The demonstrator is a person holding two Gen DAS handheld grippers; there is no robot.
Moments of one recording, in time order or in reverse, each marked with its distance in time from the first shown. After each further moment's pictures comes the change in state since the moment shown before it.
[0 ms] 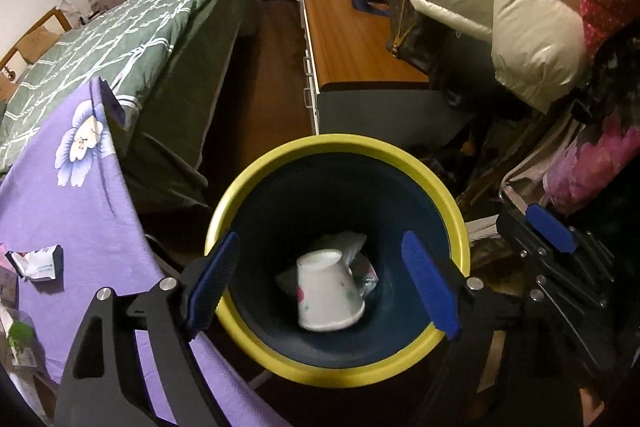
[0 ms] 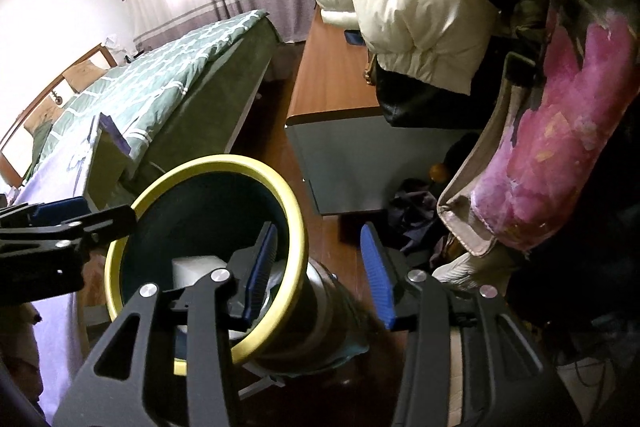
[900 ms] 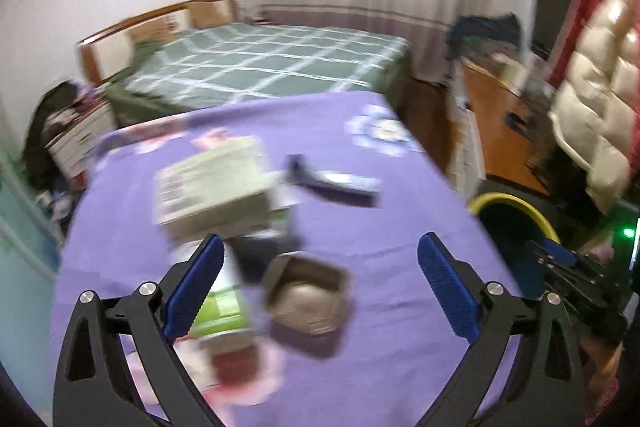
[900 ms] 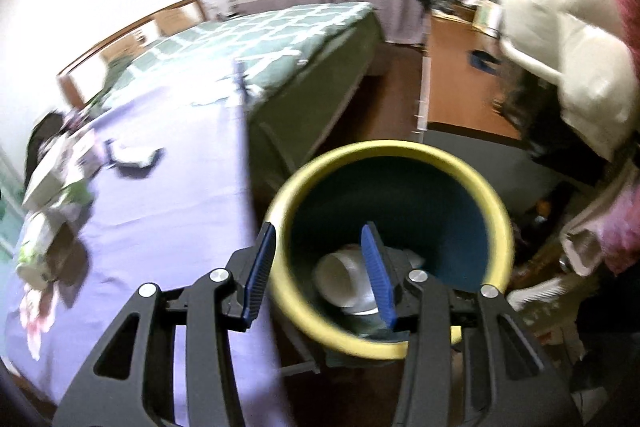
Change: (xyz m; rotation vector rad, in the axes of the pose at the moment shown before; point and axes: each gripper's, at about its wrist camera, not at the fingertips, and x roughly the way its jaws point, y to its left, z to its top) left arm -0.213 0.220 -0.185 -0.452 -0.286 0.369; right arm -0.031 0.176 -0.031 -0.316 0.044 0.265
